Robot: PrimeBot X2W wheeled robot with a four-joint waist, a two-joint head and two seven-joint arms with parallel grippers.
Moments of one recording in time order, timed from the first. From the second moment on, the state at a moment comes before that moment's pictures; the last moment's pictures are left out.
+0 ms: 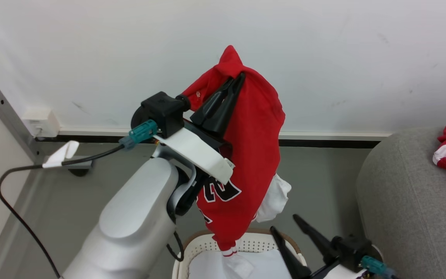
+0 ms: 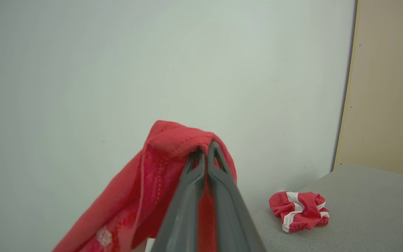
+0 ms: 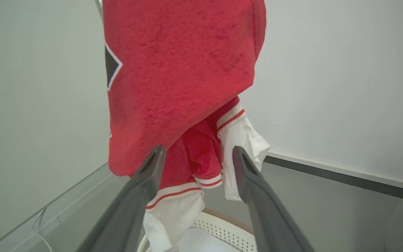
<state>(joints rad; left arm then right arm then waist) -0.80 0.13 -0.61 0.37 -0.53 -0.10 -0.24 -0.28 -0.17 0.64 0.40 0.54 0.13 -0.26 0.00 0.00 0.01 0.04</state>
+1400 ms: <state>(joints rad) -0.75 0.13 -0.73 0.38 -0.59 -0.07 -0.19 -0.52 -0.19 0.88 0.44 1.03 0.13 -0.26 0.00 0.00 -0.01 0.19</state>
